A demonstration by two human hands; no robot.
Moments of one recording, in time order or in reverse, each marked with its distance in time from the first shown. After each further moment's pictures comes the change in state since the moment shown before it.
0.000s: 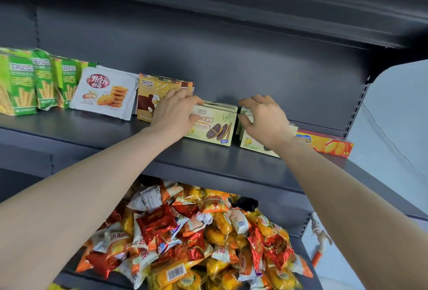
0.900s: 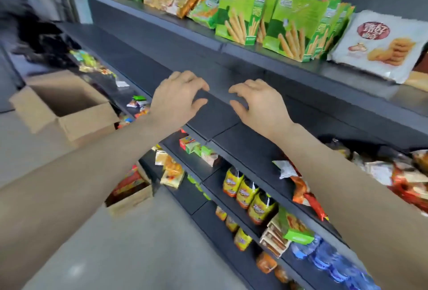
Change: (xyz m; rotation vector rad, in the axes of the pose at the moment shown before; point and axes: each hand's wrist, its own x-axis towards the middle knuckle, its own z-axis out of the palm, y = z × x) left_hand -0.360 -0.412 -0.269 0.393 -0.050 -0.376; right_hand 0.002 -0.606 0.135 0.540 -0.024 -0.577
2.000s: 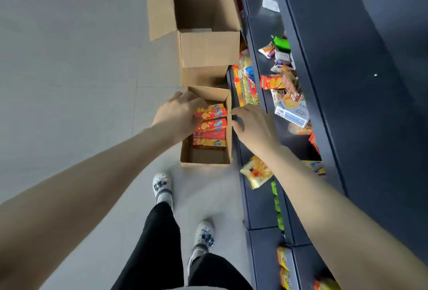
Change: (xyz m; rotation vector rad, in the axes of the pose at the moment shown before) left_hand -0.084 -0.502 0.197 0.064 -0.504 -0.856; right_hand 0.267 -0.204 0.574 0.473 -0.667 -0.280
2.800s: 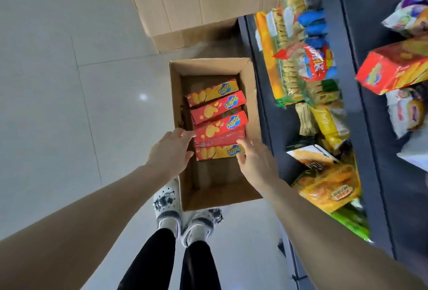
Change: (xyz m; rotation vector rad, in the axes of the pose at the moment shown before) left_hand 0.277 -0.255 0.379 -0.063 -0.603 -0.126; right_hand 0.210 0.154 0.436 0.097 -0.436 0.483
